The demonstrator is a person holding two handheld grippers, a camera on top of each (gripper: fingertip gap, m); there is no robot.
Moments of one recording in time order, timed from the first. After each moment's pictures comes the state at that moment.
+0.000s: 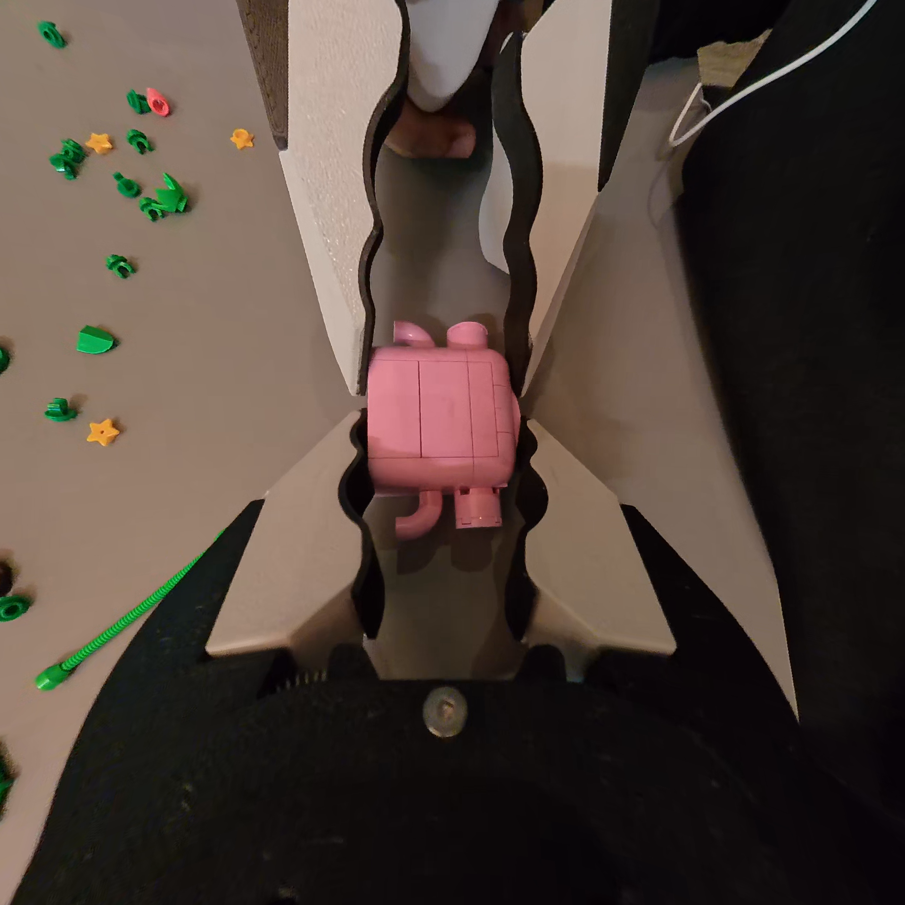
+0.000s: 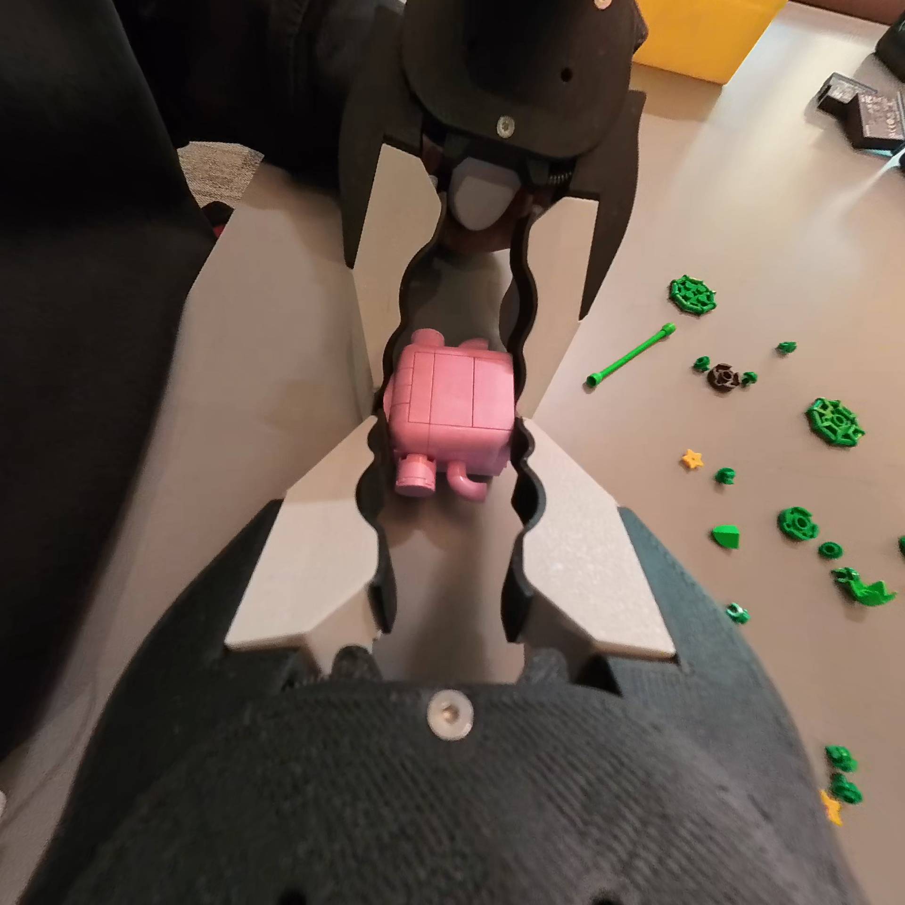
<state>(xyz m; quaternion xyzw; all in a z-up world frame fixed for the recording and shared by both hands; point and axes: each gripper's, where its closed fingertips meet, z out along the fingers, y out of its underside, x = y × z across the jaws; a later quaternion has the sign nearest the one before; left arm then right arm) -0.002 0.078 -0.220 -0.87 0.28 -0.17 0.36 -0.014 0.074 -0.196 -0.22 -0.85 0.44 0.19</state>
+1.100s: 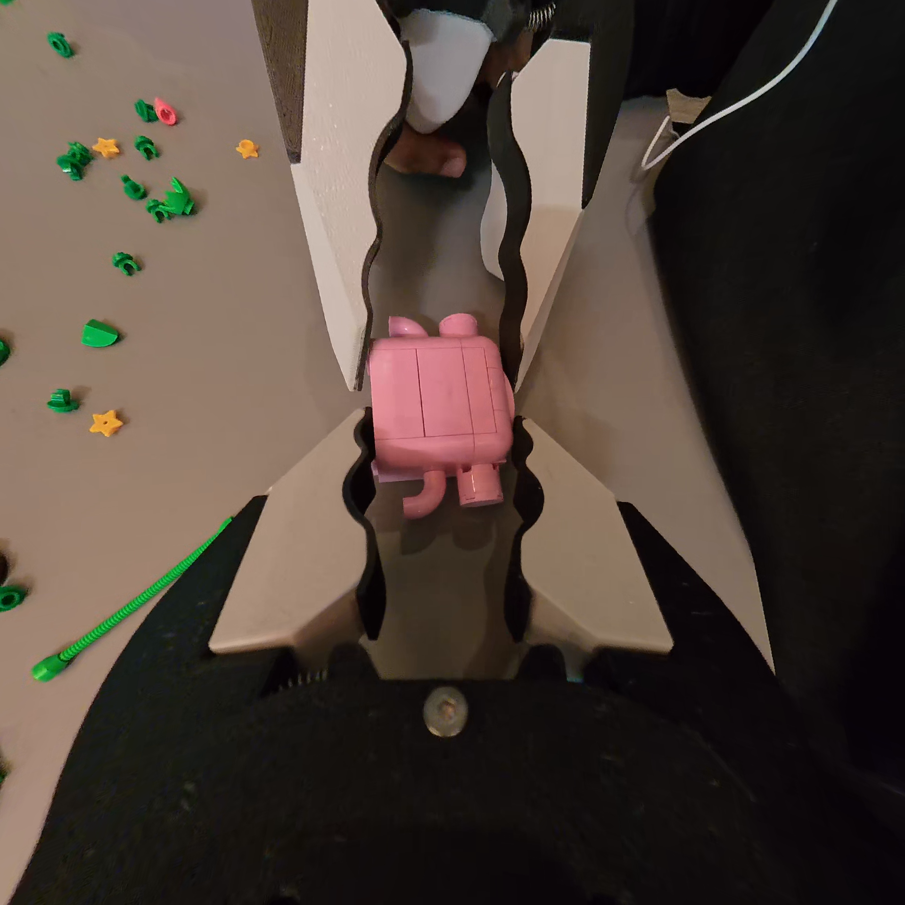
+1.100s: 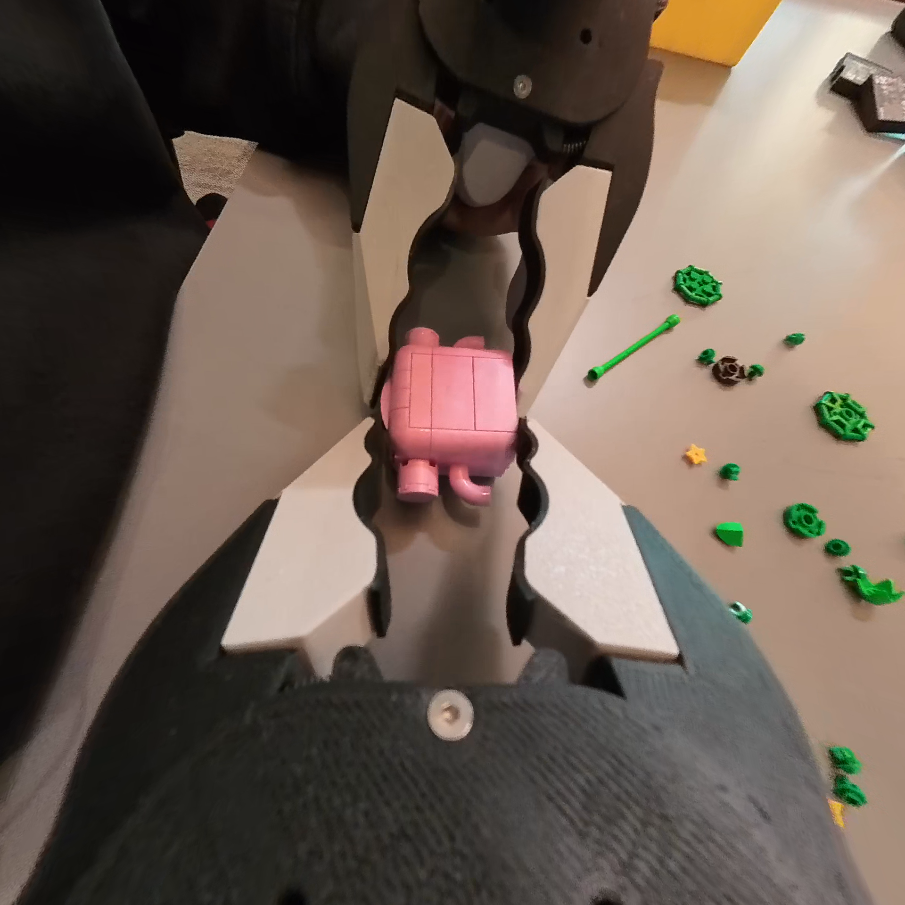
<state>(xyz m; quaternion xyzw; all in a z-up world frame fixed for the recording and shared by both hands) -0.004 0.075 -0.214 -0.86 0.28 -0.20 0.37 -0.015 0.074 -0.200 -0.22 -0.85 0.43 0.18</state>
